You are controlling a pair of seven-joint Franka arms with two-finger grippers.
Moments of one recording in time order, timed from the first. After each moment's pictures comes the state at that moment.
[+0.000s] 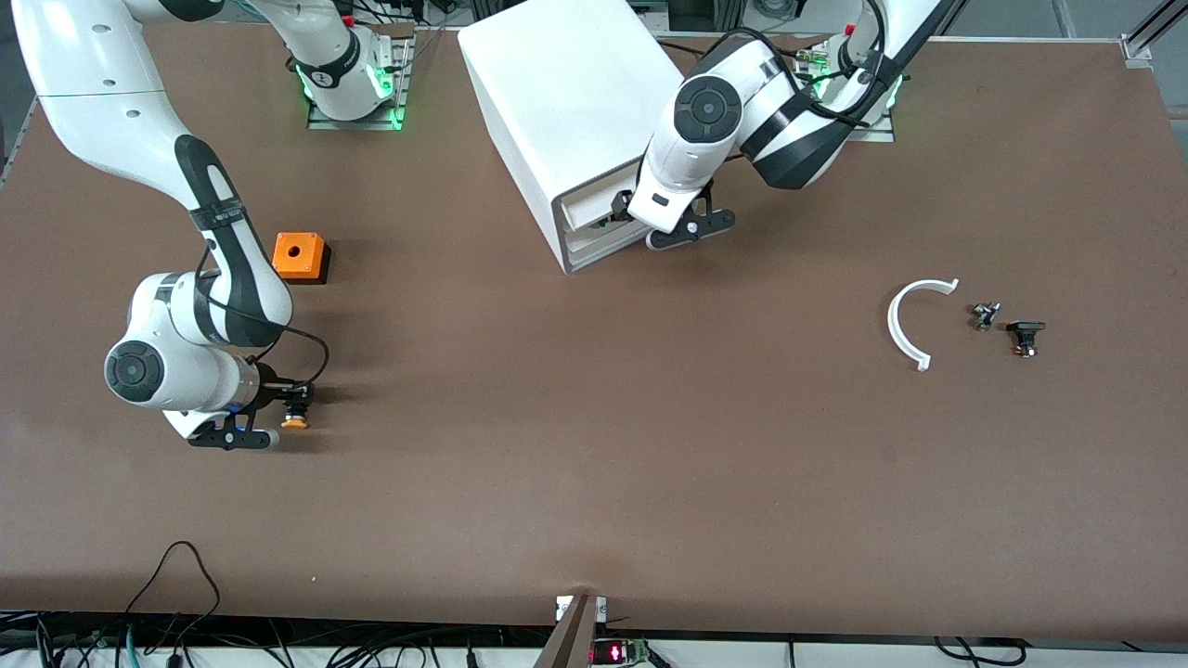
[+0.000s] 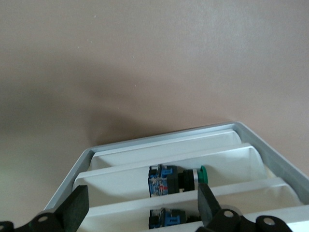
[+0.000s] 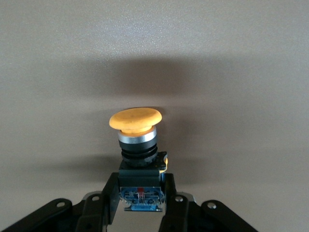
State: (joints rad) left arm 0.07 0.33 -0.89 -1.97 0.01 2.07 -1.16; right arm -0.06 0.71 0.09 -1.61 -0.06 2.18 0.08
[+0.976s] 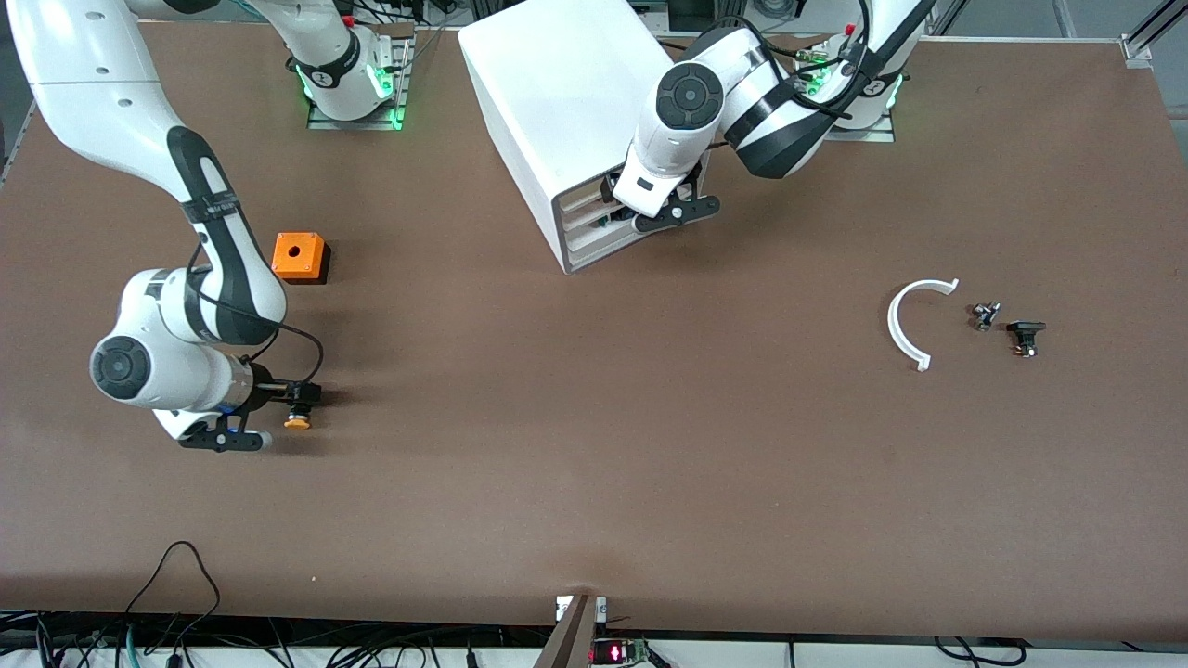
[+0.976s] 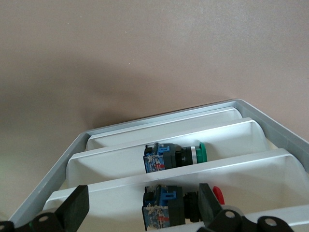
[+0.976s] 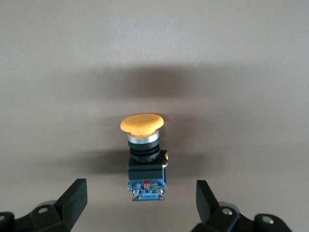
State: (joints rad) left arm 0.05 0.33 -0.91 -1.98 -0.01 2.07 -1.16; right arm -0.06 0.66 0.09 -1.60 -0.05 2.17 0.08
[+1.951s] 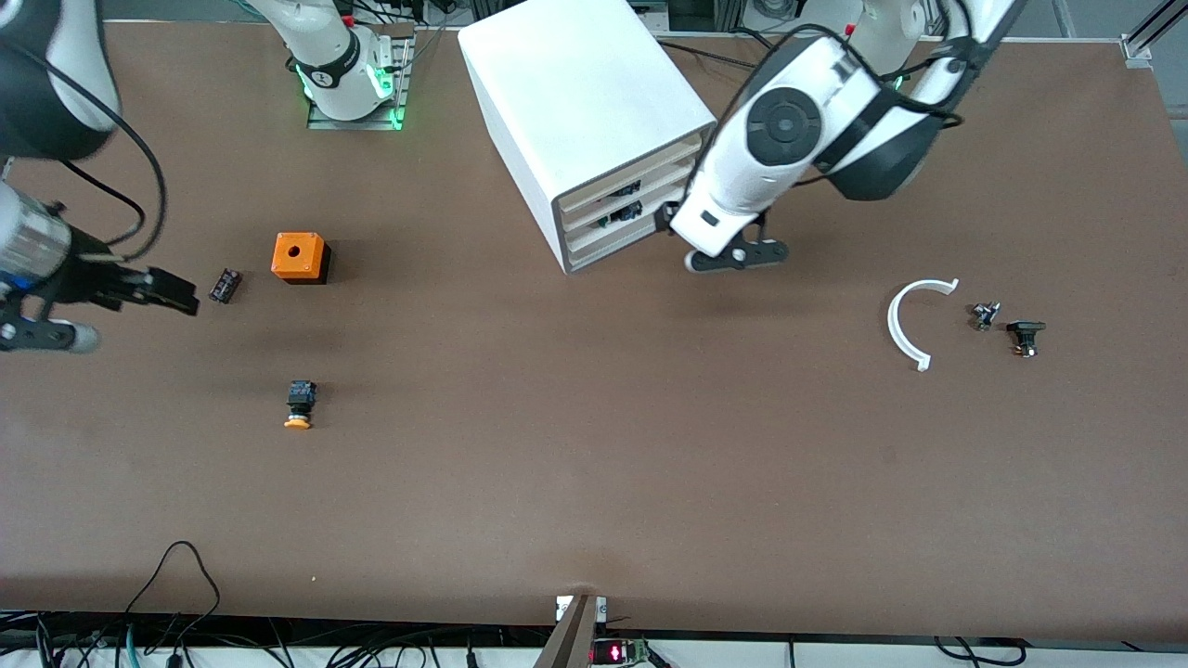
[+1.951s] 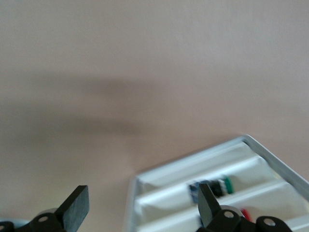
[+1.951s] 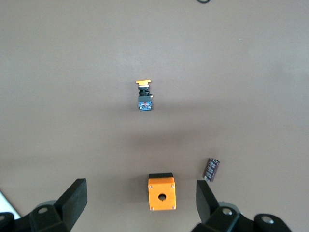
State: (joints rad) left arm 0.26 0.31 -0.92 -1.76 0.09 1.81 -0.77; right arm -0.06 0.21 0.09 -1.43 -0.05 1.62 0.08
